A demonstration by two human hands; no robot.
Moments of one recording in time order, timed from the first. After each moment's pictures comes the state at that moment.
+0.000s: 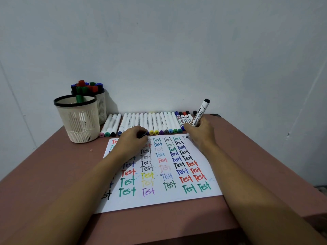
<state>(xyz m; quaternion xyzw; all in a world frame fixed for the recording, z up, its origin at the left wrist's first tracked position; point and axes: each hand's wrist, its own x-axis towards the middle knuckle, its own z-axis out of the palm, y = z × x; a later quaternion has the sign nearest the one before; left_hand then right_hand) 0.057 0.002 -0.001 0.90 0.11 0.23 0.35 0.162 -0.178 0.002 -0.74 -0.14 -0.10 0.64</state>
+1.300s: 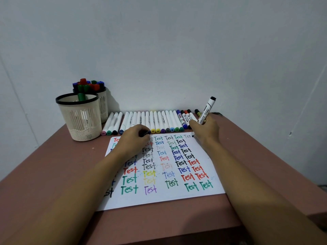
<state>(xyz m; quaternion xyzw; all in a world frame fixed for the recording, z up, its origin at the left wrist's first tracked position) 0.055 0.001 0.000 0.91 0.11 0.22 0.34 0.166 -0.179 0.003 -0.75 -0.09 -0.12 0.64</state>
